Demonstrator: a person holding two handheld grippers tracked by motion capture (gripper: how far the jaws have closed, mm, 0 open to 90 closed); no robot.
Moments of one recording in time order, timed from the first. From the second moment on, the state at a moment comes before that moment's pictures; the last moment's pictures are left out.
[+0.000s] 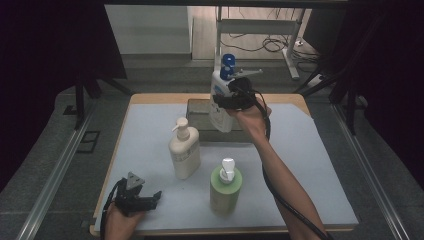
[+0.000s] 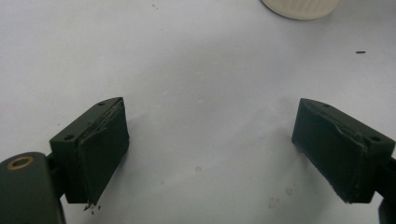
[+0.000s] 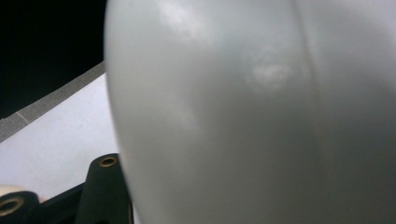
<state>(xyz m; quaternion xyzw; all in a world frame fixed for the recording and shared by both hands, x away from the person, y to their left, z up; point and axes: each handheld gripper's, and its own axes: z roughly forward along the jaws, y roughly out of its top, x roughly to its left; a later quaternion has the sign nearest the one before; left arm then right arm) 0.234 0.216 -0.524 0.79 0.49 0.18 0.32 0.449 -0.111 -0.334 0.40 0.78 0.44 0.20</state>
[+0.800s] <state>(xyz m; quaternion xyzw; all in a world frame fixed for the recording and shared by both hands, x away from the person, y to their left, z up) 0.234 0.216 -0.524 0.79 0.49 0.18 0.32 0.477 -0.095 -0.359 0.41 0.77 0.43 0.21</state>
